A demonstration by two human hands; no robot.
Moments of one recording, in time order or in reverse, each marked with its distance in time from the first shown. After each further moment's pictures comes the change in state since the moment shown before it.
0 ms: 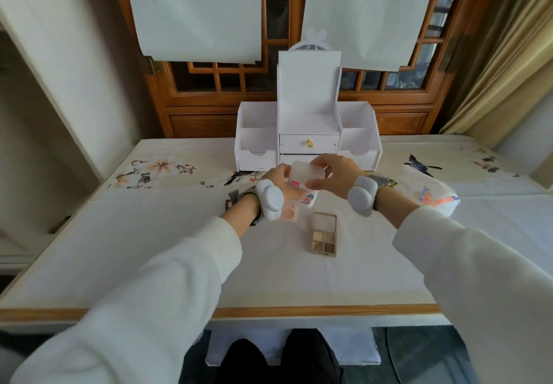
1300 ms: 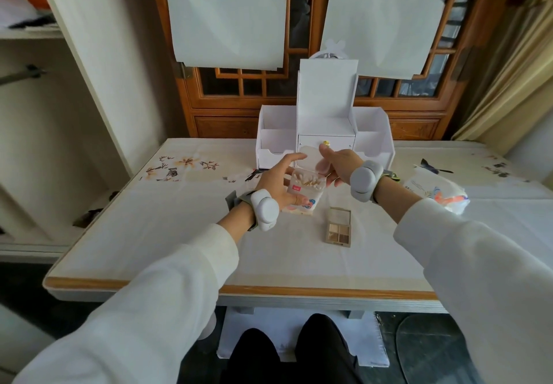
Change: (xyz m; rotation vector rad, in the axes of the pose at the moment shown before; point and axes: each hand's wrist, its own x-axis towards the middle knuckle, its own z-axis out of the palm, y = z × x) left_hand -0.064 -0.012 -0.031 0.058 0.103 0.299; right_hand -0.015 -0.060 -0.002 0.448 -0.070 0.292
